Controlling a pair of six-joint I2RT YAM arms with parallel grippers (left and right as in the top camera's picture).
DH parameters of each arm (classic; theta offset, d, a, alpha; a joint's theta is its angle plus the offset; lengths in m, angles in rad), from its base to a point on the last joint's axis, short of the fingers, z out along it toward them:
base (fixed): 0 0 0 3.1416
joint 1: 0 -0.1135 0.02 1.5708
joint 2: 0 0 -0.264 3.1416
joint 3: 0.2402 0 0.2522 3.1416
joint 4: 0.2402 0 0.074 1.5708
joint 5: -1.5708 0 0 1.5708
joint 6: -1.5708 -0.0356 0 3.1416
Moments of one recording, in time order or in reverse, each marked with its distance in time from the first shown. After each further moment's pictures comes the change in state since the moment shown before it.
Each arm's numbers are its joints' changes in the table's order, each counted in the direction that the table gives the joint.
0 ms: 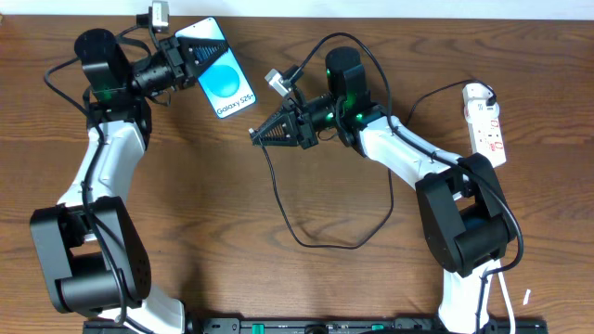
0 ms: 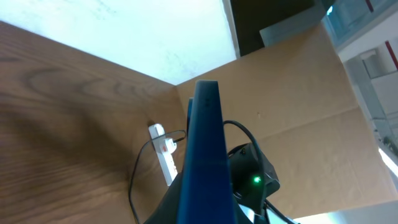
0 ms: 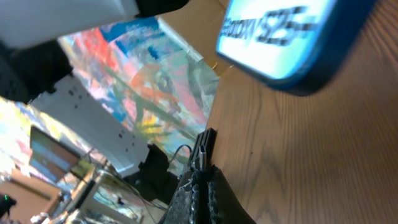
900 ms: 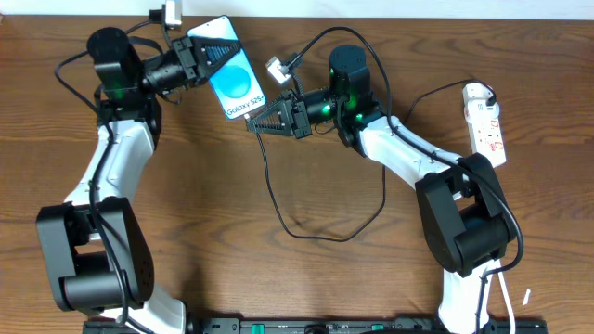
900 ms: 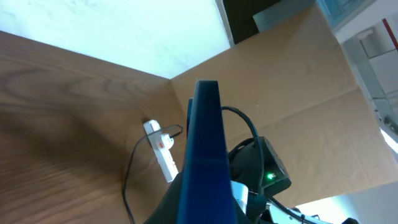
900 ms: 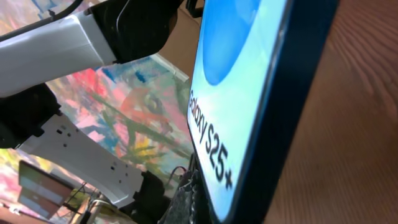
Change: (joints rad) left arm 0.043 0.000 0.000 -0.030 0.000 -0.025; right arm 0.000 0.000 0.000 -0.174 -0.094 -0.220
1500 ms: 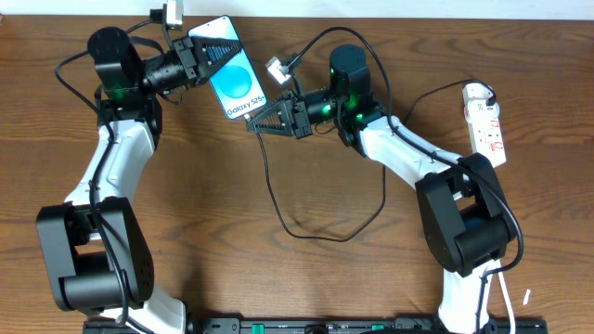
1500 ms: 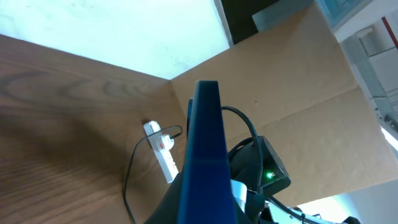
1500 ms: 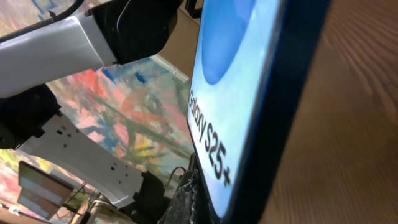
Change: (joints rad) left arm 0.004 0.000 0.000 -0.011 0.000 0.000; right arm 0.004 0.000 0.000 0.000 0.000 -0.001
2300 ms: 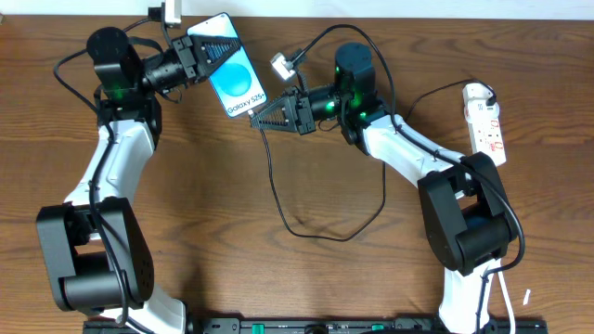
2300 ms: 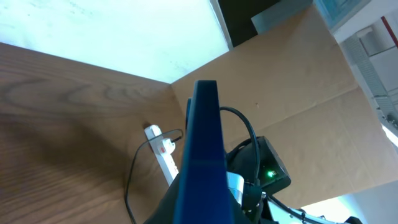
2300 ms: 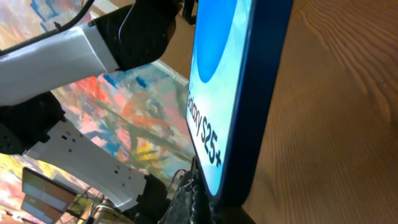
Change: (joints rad) left arm 0.000 0.000 0.000 -0.020 0.011 -0.002; right arm 0.016 0.001 0.000 -0.047 0.002 -0.069
